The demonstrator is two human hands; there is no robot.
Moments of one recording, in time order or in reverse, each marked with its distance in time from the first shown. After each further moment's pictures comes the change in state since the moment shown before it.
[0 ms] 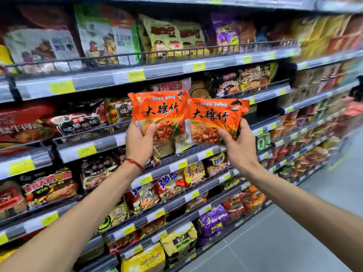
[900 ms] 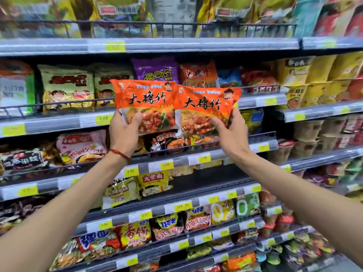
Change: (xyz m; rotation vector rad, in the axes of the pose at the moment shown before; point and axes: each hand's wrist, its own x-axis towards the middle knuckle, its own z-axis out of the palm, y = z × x) left_hand 0.140 0.160 0.338 0.025 0.349 0.043; right_hand 0.384 0.135 -0.201 0.198 -0.151 -0.177
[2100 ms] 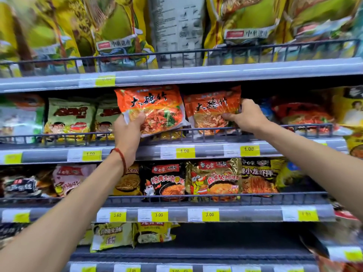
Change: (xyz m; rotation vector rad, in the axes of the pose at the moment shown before) left_hand 0.110 0.013 0.097 -0.108 0.295 -0.064; right_hand 0.258 0.042 0.003 -0.254 -0.319 -0.083
